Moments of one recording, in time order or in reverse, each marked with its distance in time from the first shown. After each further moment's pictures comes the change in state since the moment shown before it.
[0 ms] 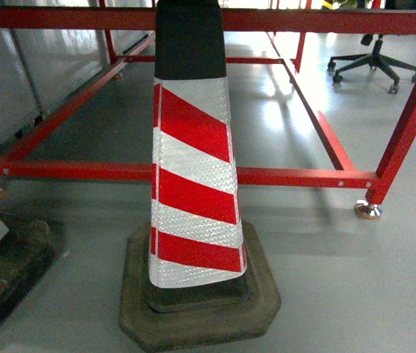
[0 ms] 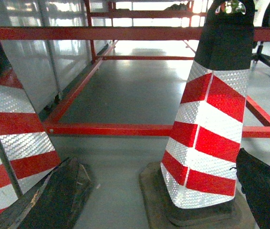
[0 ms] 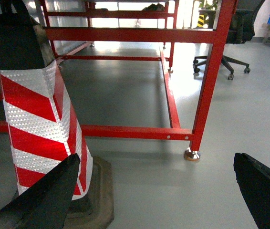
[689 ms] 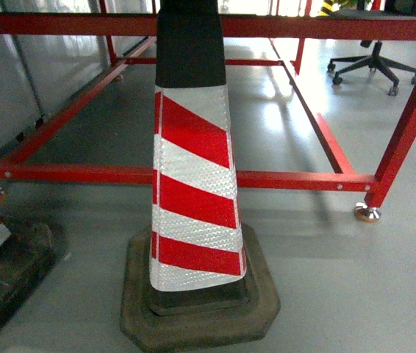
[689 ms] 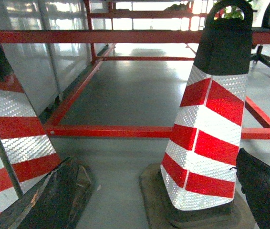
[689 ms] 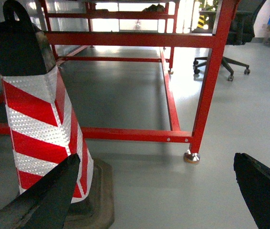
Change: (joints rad) left arm 0.000 0.000 0.000 -0.003 0.000 0.000; right arm 0.000 0.000 0.000 -0.001 0.000 0.000
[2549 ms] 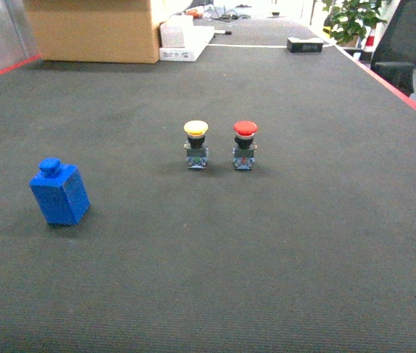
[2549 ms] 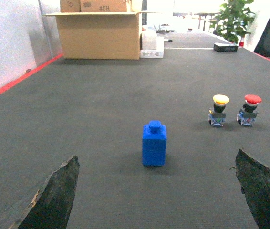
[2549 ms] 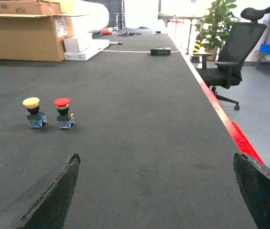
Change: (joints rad) left arm 0.000 0.000 0.000 0.006 0.000 0.007; right arm 0.000 0.000 0.000 0.008 0.000 0.000
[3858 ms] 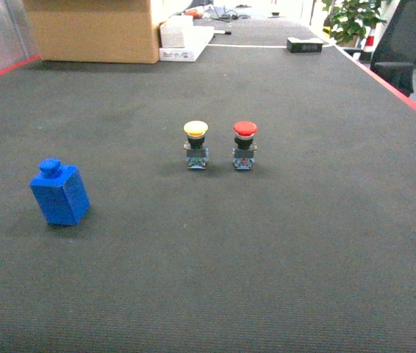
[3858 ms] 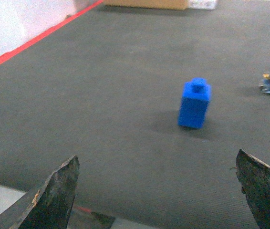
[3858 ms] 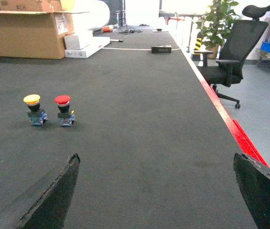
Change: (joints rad) left arm -0.162 0.231 0.056 -0.053 -0.397 -0.076; right arm 0.000 0.000 0.000 -0.005 -0.001 0.000
